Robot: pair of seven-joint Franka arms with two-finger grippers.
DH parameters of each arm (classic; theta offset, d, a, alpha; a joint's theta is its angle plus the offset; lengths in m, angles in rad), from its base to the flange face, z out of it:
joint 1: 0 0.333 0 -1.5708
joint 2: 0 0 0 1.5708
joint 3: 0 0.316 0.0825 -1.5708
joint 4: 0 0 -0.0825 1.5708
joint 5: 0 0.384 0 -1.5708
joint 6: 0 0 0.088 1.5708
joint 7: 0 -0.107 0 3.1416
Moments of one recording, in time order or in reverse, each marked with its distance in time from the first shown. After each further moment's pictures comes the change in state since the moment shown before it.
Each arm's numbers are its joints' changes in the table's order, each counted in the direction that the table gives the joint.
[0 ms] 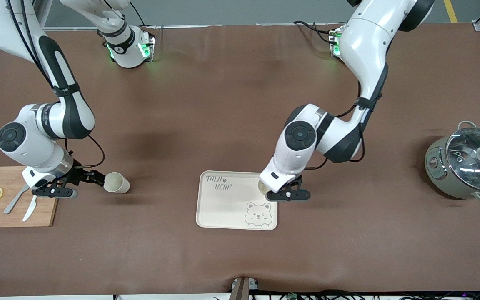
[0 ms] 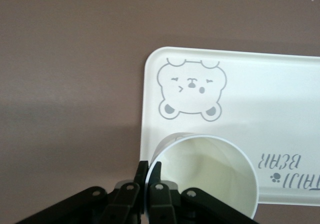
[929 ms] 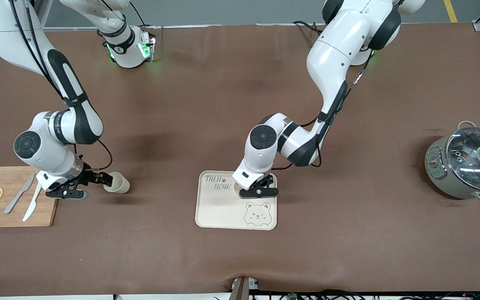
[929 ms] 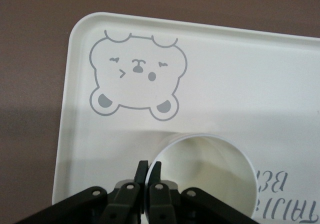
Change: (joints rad) left arm -0.139 0.193 0.068 -0.115 -0.003 -0.129 0.131; right arm 0.000 0.067 0.001 0.031 0.000 -0.064 0.000
